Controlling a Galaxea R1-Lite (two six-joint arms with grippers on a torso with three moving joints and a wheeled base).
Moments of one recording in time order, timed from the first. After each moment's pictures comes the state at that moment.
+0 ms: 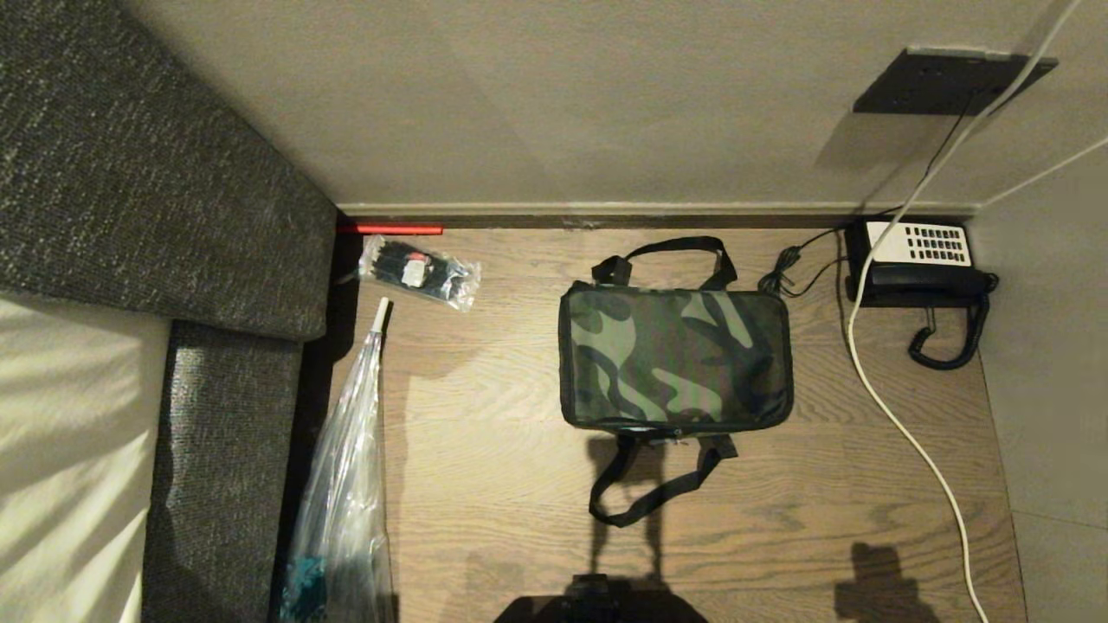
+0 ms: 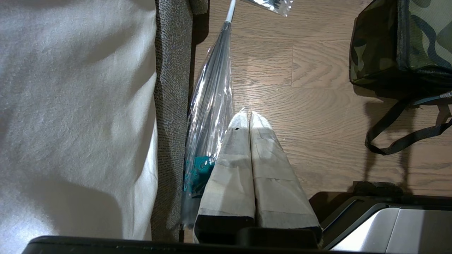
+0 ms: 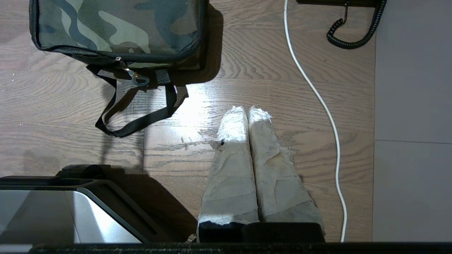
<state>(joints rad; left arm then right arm) 0.00 0.00 0.00 0.00 0.00 0.00 -0.01 0.00 0.00 0.00 0.00 -0.05</state>
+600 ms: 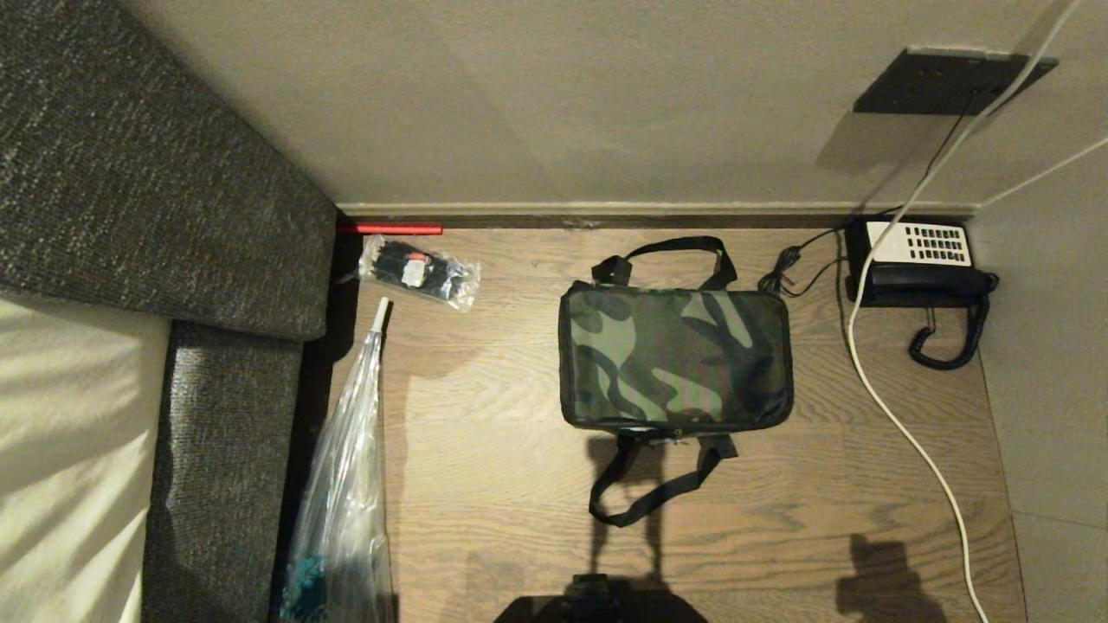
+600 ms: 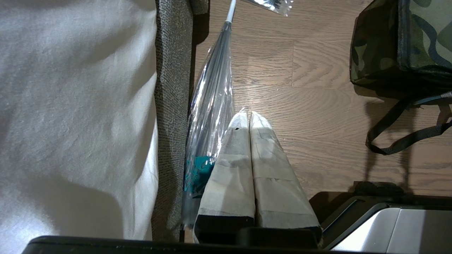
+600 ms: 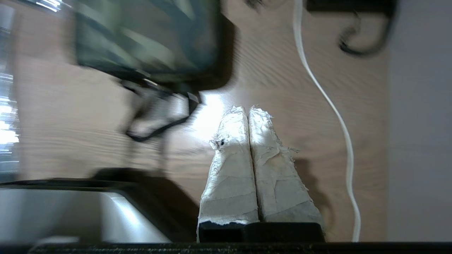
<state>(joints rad) 0.00 0.00 0.00 0.00 0.00 0.00 -0.01 0.00 -0.27 0.26 0.08 0.00</state>
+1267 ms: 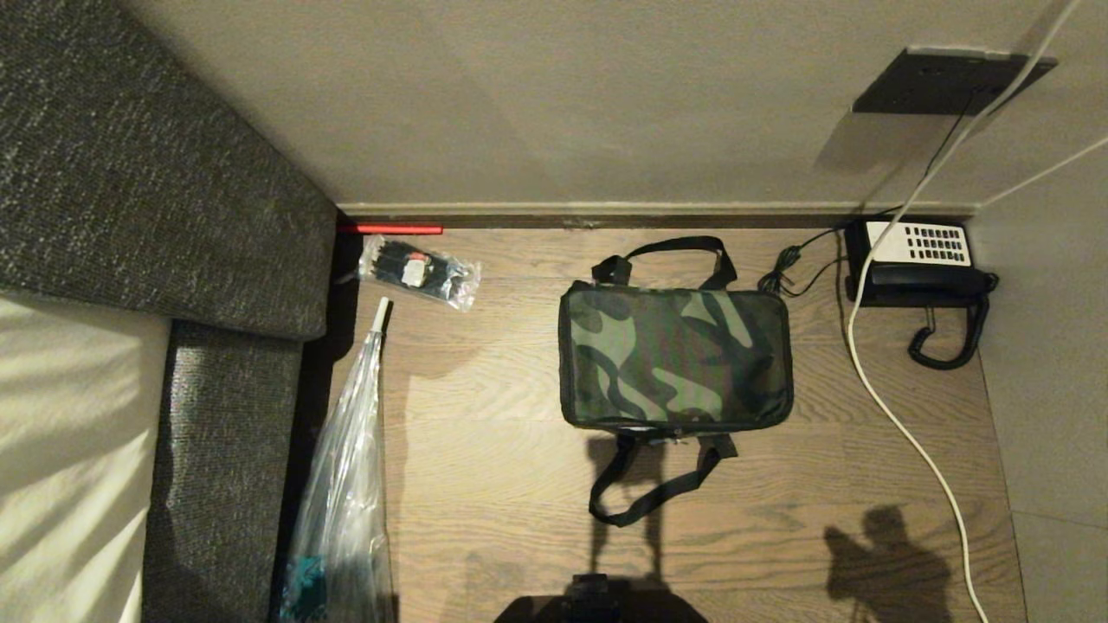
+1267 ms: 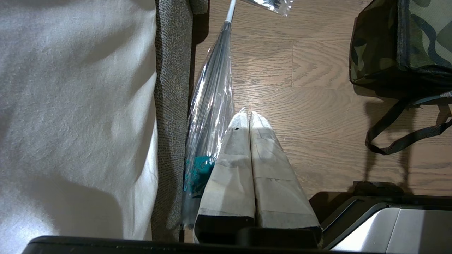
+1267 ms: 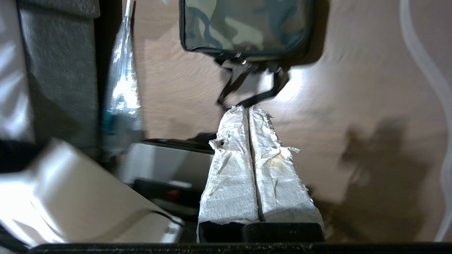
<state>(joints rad) 0.00 0.00 0.00 0.00 0.00 0.00 -0.01 0.28 -0.68 0.59 0.37 0.18</state>
